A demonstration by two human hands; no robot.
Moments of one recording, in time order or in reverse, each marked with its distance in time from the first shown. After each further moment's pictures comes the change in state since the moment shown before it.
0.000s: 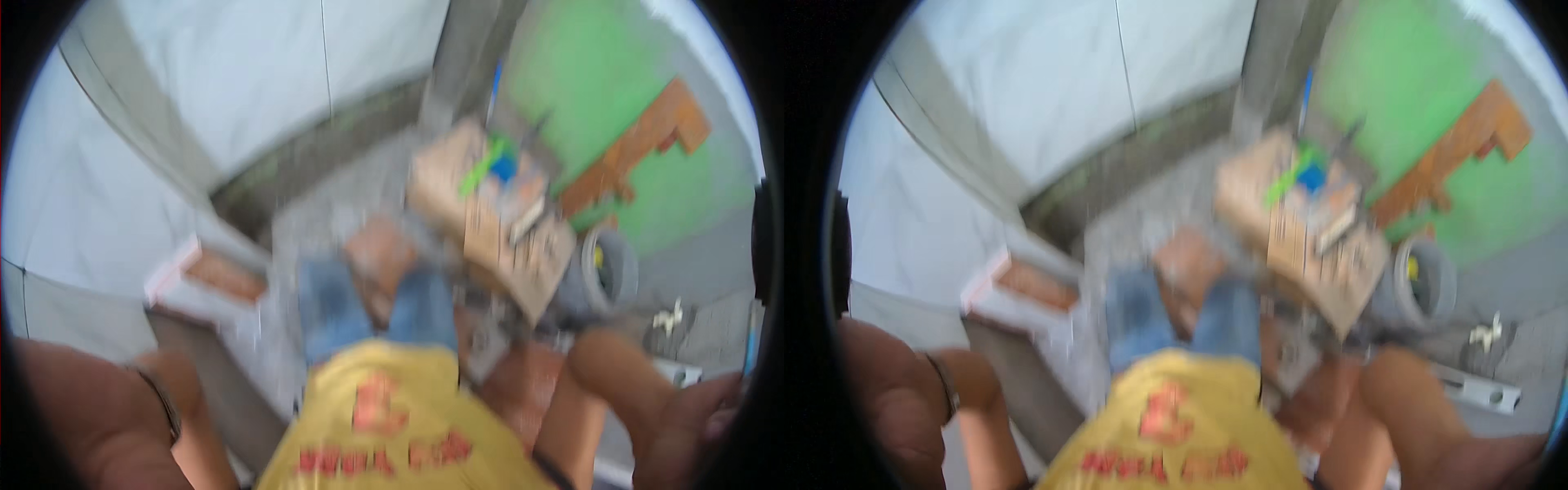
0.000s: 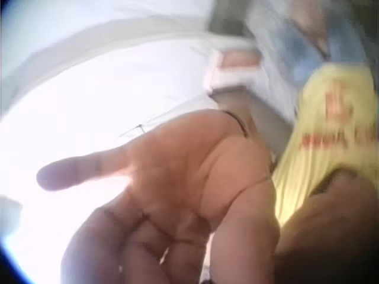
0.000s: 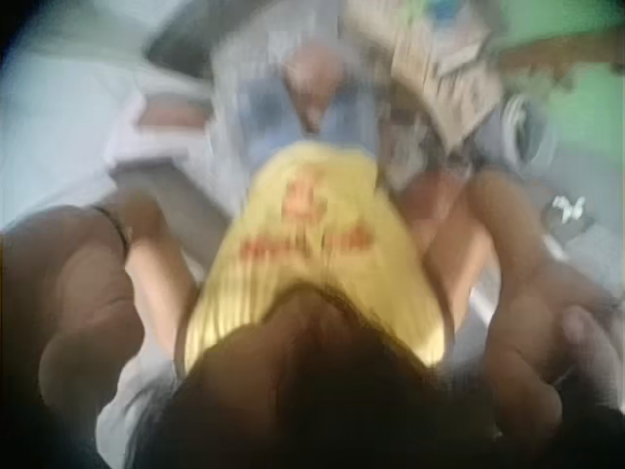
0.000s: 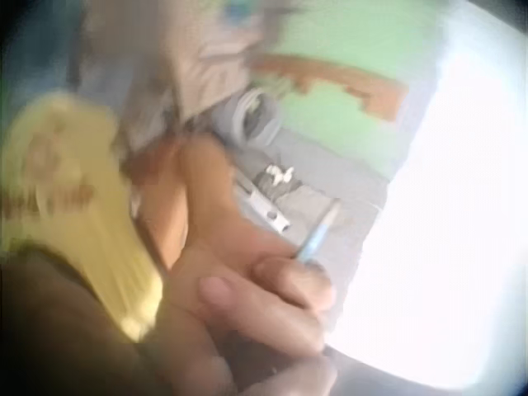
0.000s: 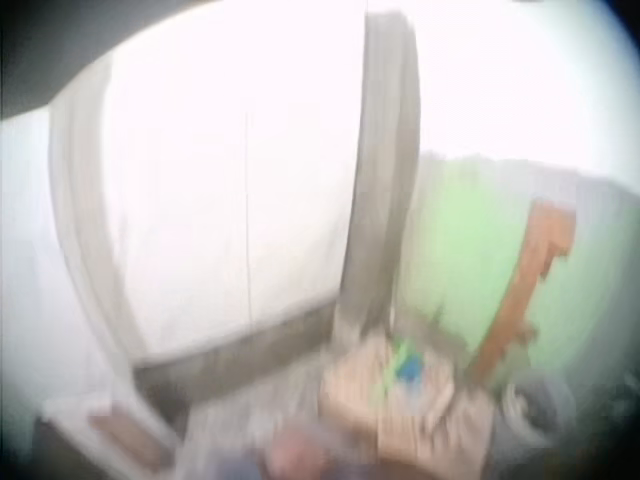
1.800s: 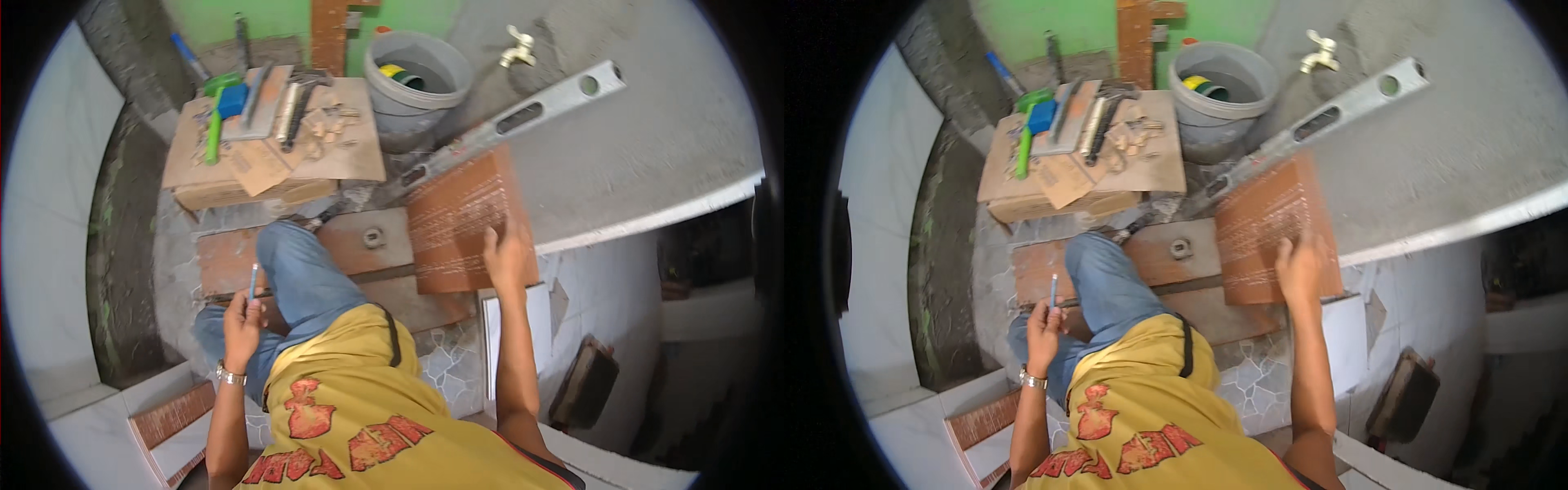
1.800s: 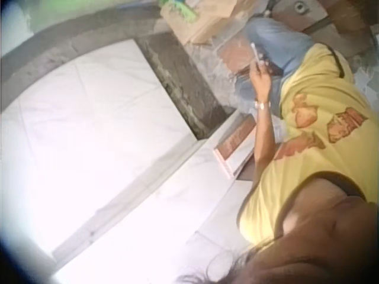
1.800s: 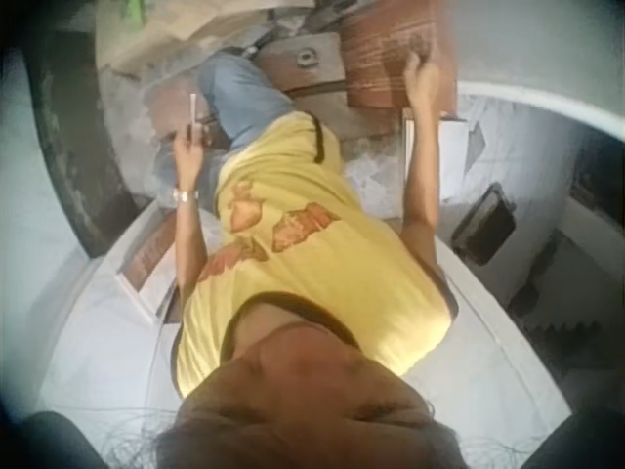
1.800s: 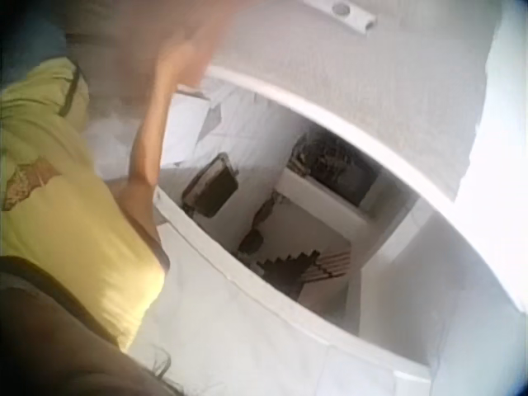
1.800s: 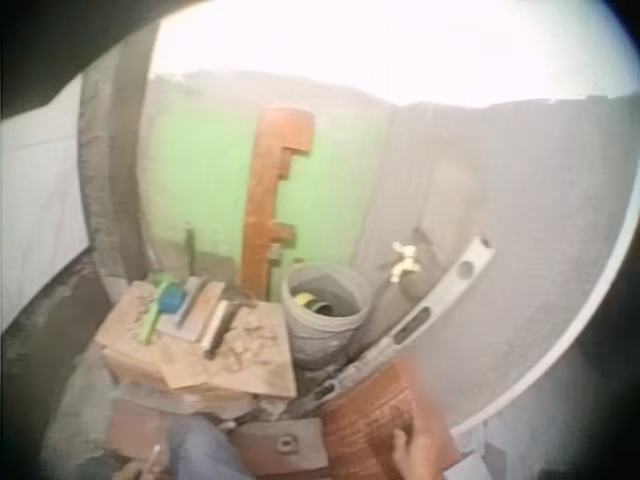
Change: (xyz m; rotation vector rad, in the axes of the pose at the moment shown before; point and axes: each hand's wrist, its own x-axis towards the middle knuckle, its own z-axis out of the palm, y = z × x) left_hand -0.235 -0.011 0.339 -0.885 -0.547 -1.172; right_hand -0.426 -0.158 0.020 -1.254 0.118 1.812
